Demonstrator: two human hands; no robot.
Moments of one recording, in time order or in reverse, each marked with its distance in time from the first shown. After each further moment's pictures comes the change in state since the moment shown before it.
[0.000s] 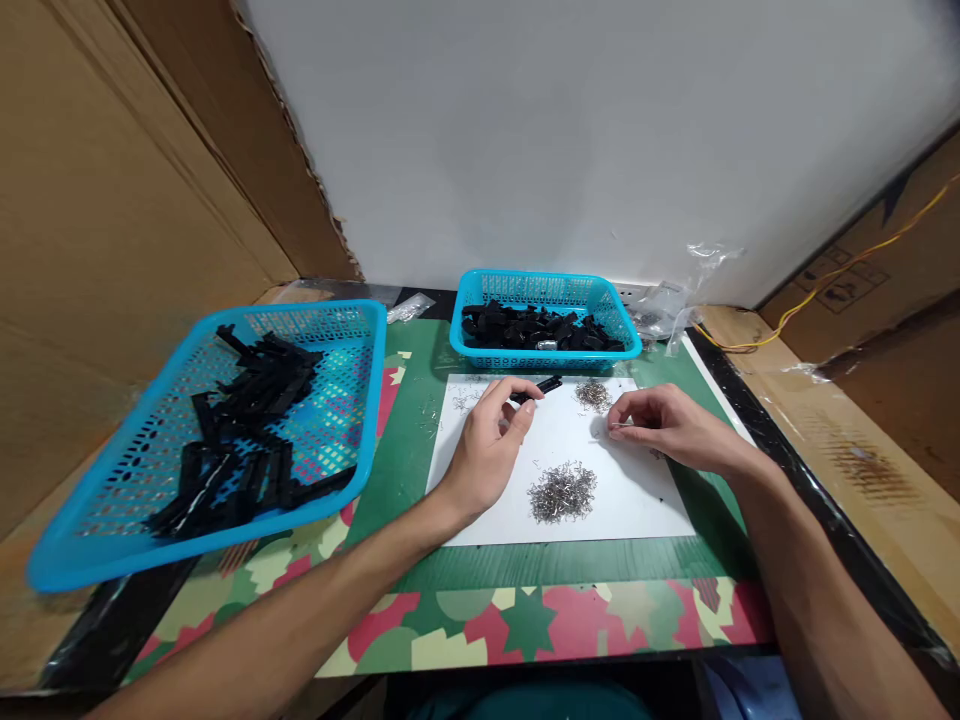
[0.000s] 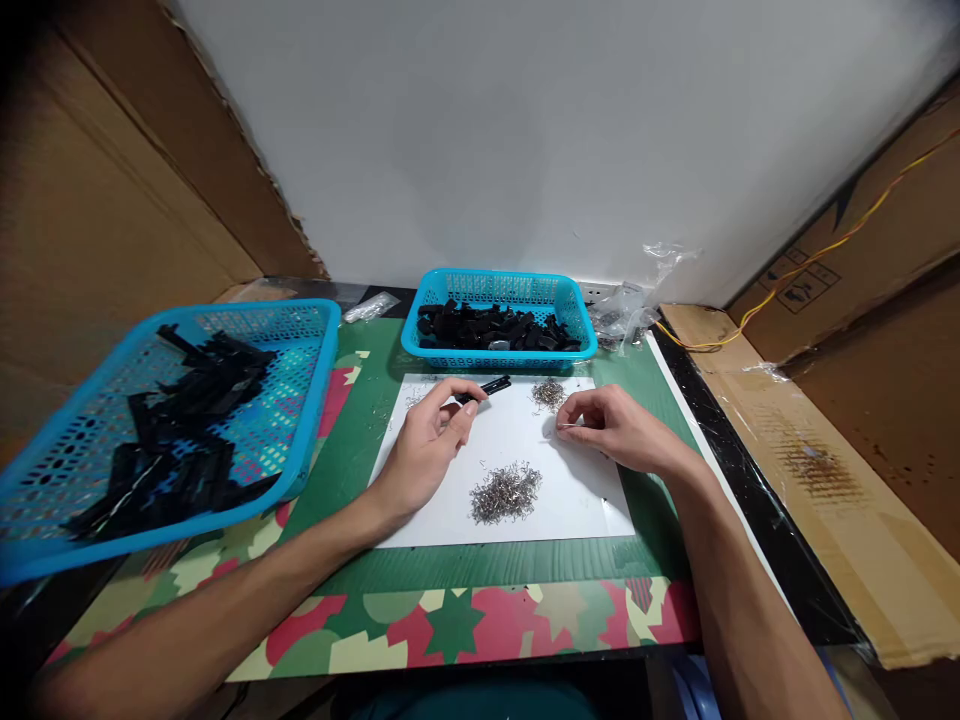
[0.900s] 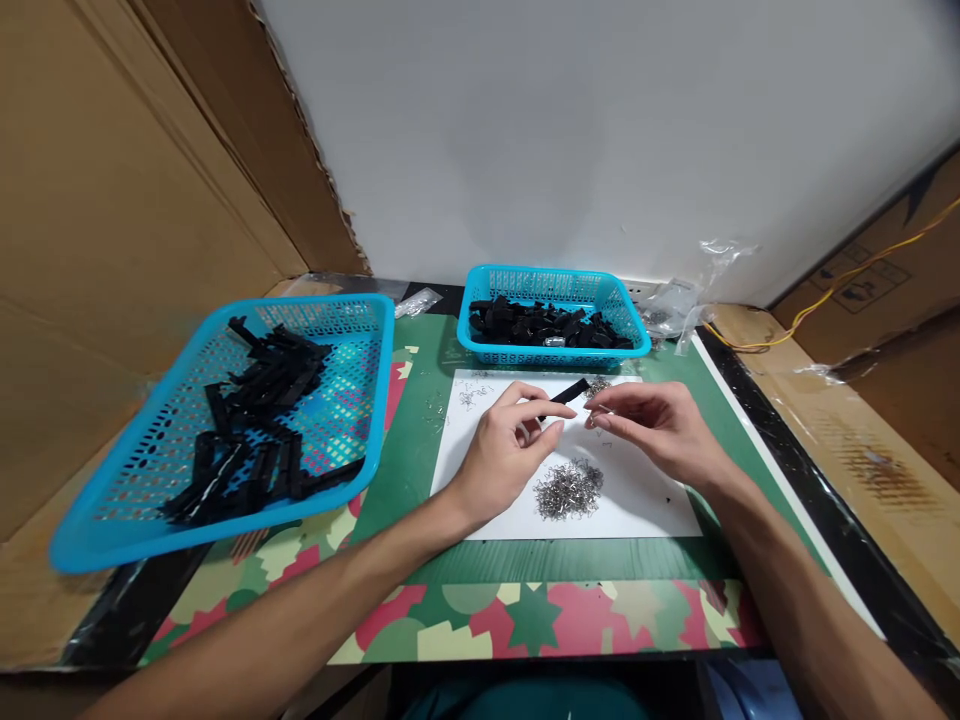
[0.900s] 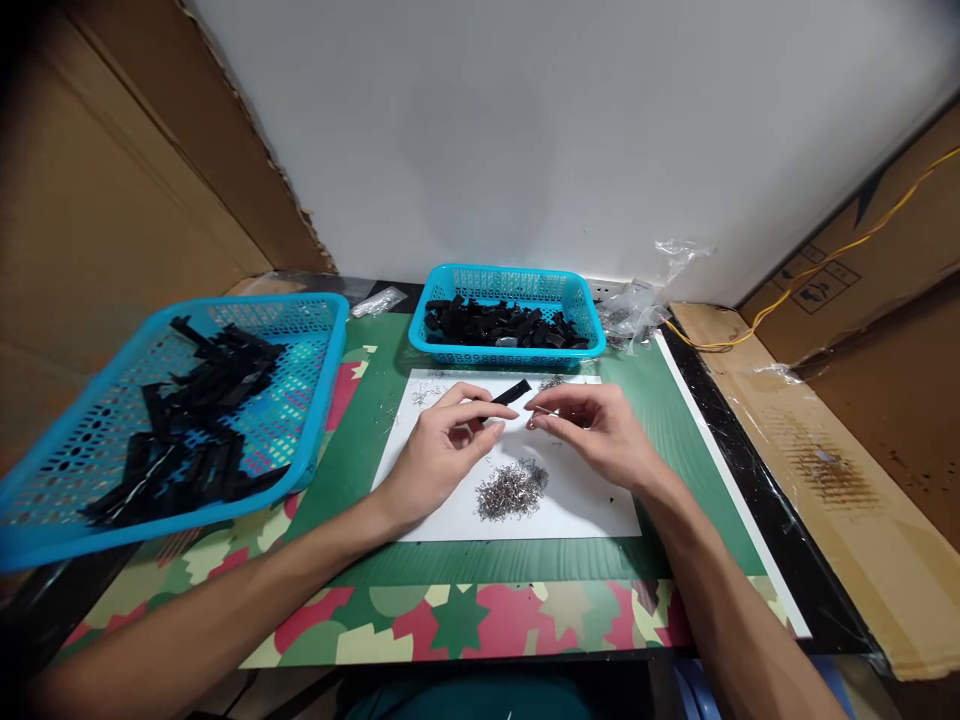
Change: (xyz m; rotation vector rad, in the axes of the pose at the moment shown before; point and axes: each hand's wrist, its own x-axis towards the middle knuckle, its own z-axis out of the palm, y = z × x) left_hand -0.007 0.006 0.004 0.059 -0.080 0.107; right_hand 0.008 -0.022 0.037 0.404 0.256 -0.216
